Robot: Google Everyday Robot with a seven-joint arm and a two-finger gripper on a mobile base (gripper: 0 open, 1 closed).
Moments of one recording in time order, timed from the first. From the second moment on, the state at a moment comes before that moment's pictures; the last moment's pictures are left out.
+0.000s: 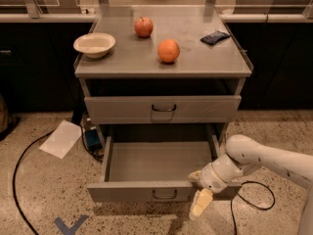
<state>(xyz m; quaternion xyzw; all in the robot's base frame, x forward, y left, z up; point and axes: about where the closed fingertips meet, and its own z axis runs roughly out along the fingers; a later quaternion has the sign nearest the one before) 0.446 -0.124 0.464 -0.56 0.74 0.36 0.11</state>
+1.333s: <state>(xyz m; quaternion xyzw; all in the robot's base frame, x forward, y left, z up) 0.413 -0.124 0.460 -0.57 0.73 0.38 0.06</state>
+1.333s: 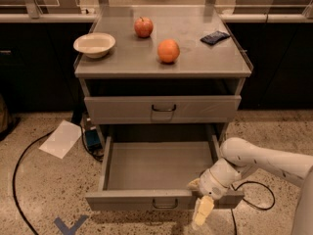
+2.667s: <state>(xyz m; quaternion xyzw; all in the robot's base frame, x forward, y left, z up) 0.367 -0.126 0.462 -0.59 0.70 0.41 0.00</state>
